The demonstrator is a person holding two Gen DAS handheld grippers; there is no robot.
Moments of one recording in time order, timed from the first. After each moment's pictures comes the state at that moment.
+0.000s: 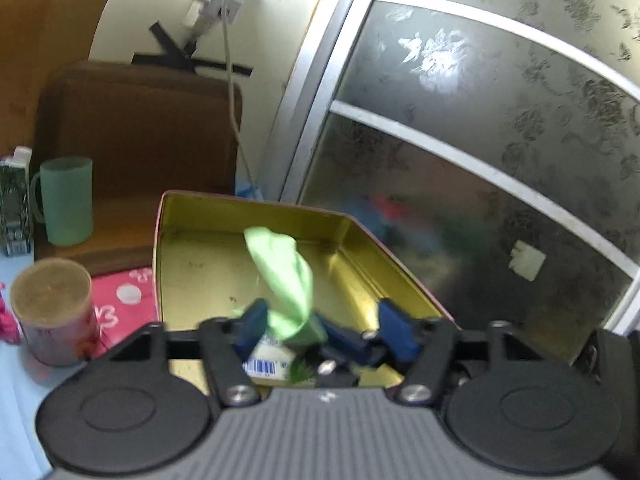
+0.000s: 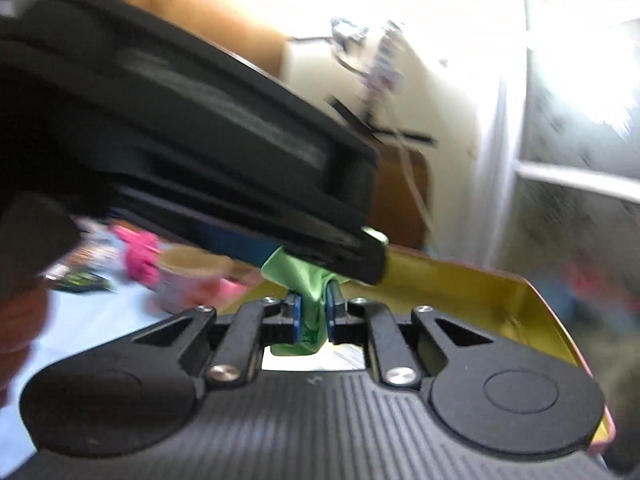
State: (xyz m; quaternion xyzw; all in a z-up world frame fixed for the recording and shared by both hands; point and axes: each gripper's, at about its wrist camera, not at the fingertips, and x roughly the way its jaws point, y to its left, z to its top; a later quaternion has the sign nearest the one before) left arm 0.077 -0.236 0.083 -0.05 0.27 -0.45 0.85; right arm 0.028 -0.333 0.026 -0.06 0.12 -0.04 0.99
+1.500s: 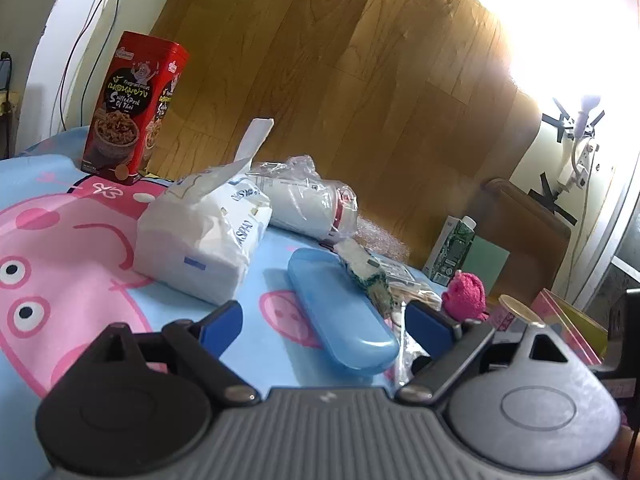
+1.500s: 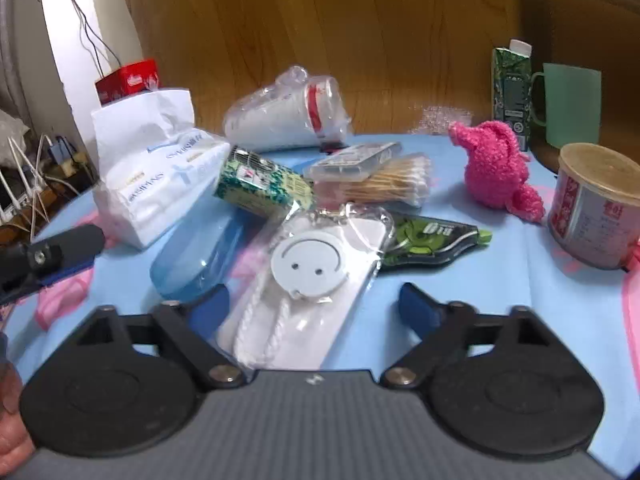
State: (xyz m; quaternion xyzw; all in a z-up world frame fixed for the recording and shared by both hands) left arm 0.030 0.135 0.009 -0.19 0.19 -0.06 0.96; right arm 0.122 -0.110 -0.013 0.05 0.31 0.23 0.92
